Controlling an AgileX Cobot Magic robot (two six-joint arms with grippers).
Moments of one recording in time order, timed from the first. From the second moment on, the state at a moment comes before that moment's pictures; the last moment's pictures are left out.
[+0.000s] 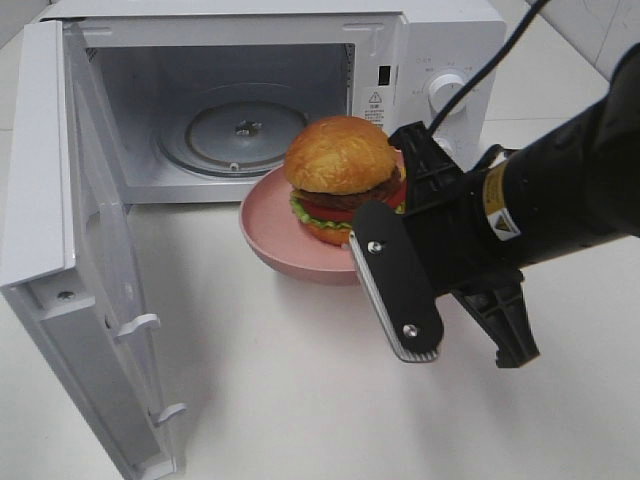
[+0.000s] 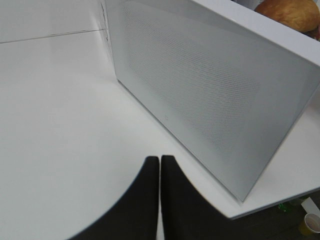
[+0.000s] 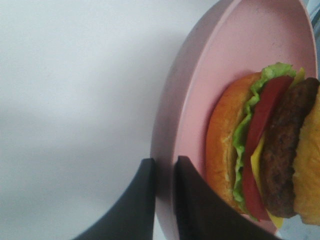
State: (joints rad) left arm -0.25 0.00 -0.50 -0.09 1.04 0.06; right arm 0.82 1.41 -0.73 -0.40 0.34 -0.86
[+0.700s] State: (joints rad) left arm -0.25 0.00 -0.50 -0.09 1.04 0.06; right arm 0.82 1.08 -0.55 -0.40 0.58 -0.56
